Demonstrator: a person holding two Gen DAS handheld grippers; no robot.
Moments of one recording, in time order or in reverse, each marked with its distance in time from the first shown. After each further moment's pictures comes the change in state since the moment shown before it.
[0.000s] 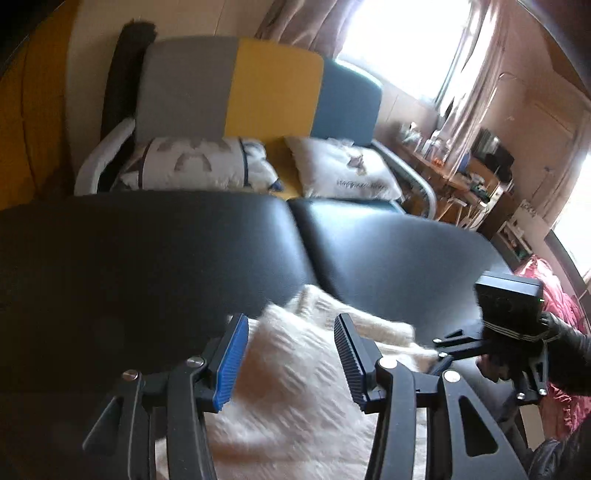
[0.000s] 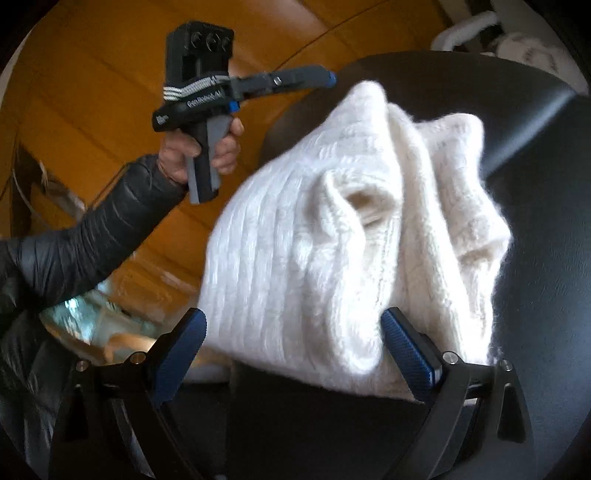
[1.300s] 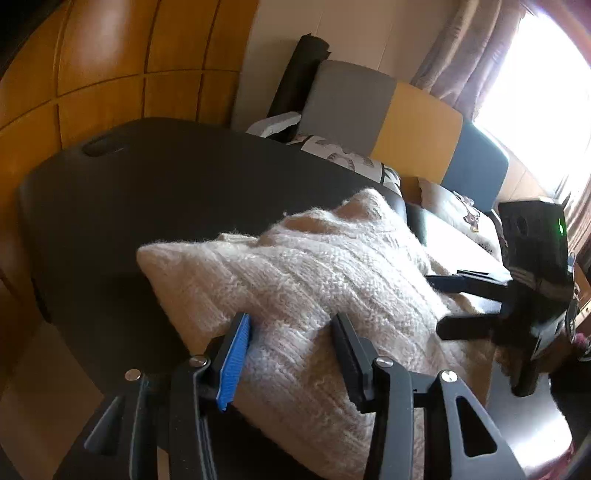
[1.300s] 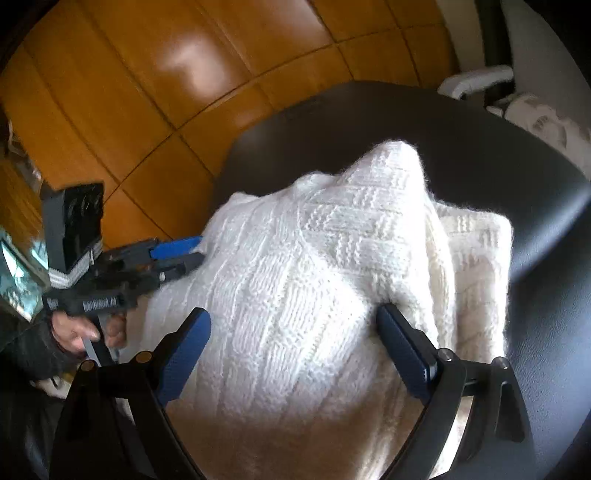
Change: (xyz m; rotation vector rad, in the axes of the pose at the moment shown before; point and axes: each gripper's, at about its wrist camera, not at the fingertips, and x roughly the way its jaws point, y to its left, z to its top) left arm -0.073 -0.059 -0.190 -0.457 -0.223 0.452; right arm 0.120 0.008 0.069 -0.223 0.012 -0.237
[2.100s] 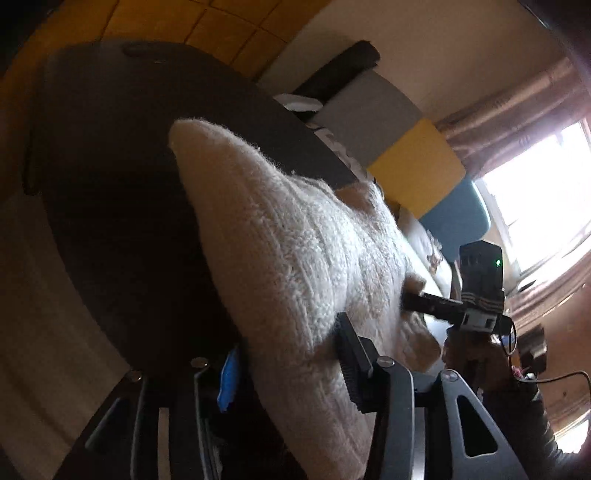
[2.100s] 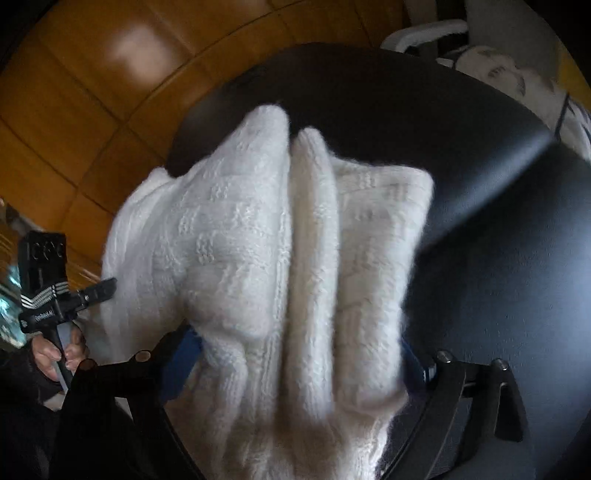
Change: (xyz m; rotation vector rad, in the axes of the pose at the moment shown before) left arm -0.038 0.039 -0.052 -0.337 0.108 -0.194; right arm 0.008 -0.048 -0.015 0.201 0.134 -0.102
